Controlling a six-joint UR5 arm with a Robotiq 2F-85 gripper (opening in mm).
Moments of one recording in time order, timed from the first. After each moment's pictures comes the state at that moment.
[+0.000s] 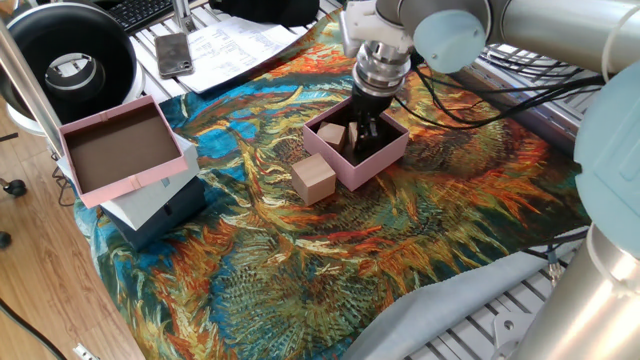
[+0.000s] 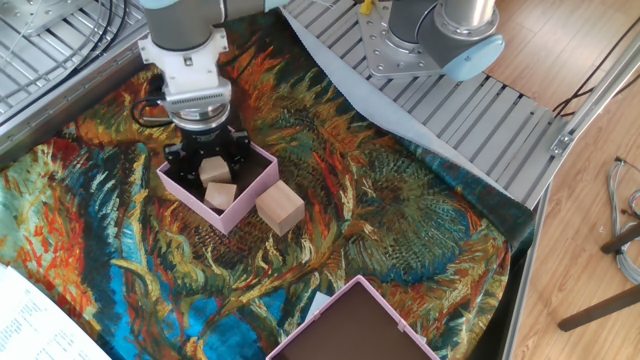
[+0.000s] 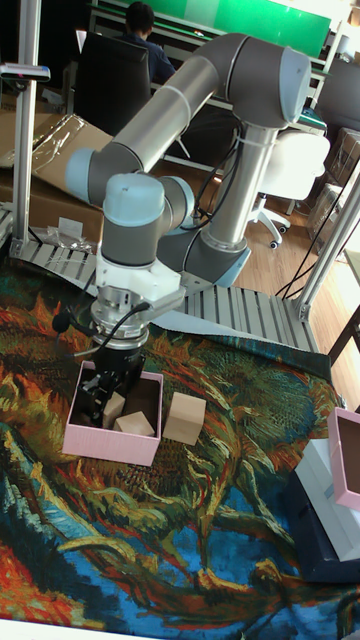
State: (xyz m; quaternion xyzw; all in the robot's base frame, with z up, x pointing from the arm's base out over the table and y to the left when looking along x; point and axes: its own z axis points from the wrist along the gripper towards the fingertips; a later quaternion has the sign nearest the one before) arm 0.542 -0.071 0.019 -0.45 0.89 0.01 0.06
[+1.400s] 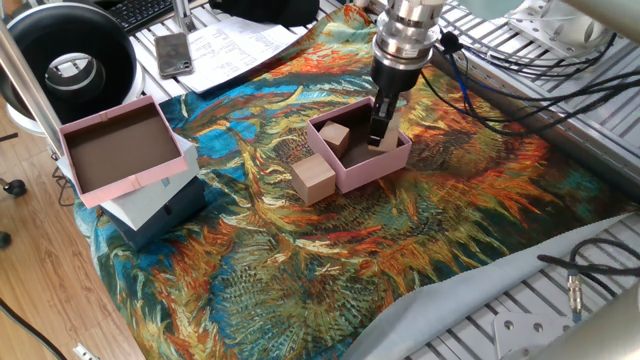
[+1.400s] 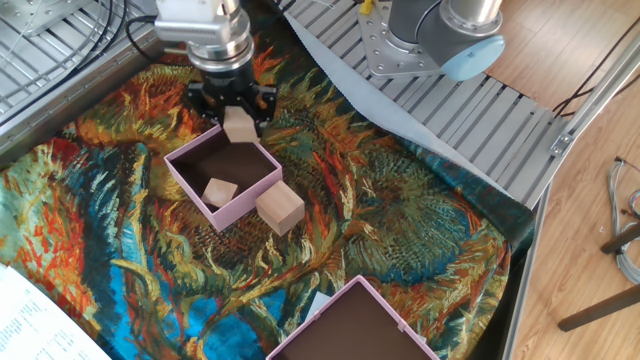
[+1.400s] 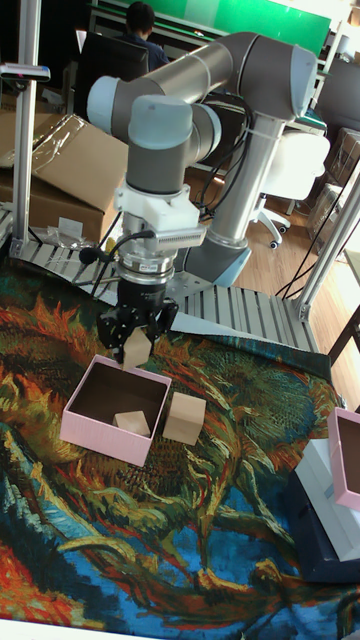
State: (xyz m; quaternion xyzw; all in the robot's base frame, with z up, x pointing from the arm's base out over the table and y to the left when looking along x) arm 0.481 -0.048 0.108 -0.27 0.96 0.04 0.02
